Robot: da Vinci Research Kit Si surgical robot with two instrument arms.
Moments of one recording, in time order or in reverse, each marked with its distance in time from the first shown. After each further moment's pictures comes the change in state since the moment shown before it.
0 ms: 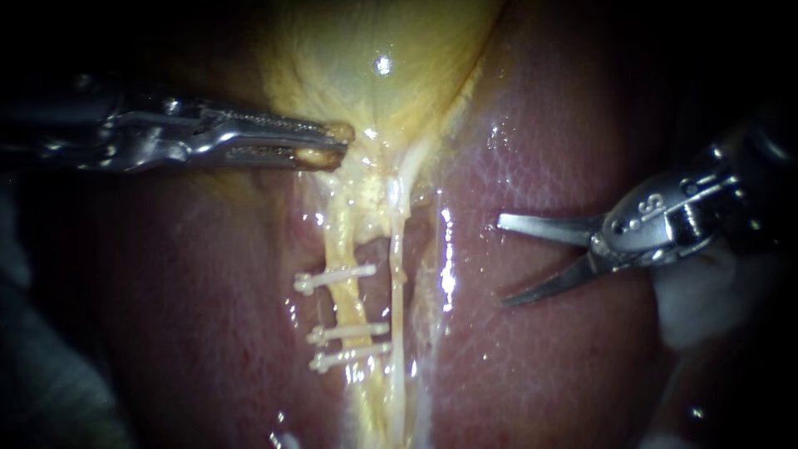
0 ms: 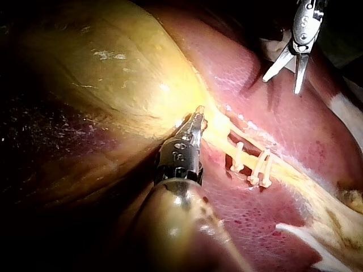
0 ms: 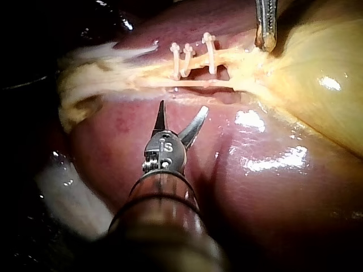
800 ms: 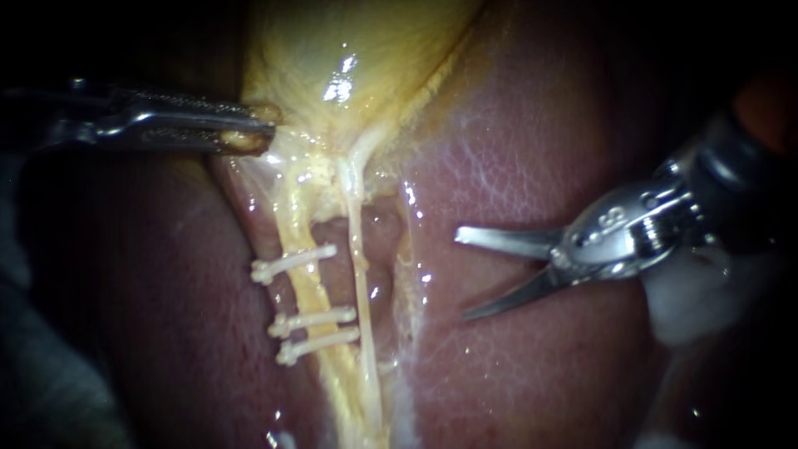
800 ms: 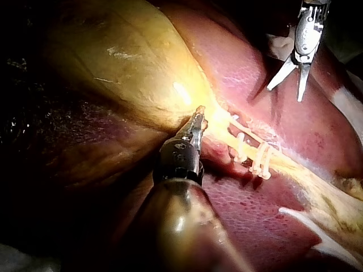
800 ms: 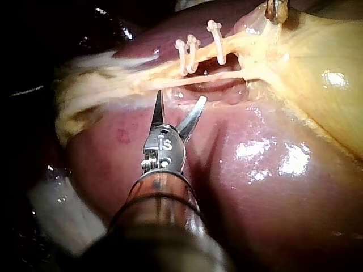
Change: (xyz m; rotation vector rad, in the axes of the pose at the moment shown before) right arm 0.002 -0.002 0.006 0.134 0.127 0.058; left arm 0.000 -0.001 -0.008 0.019 0.002 -0.010
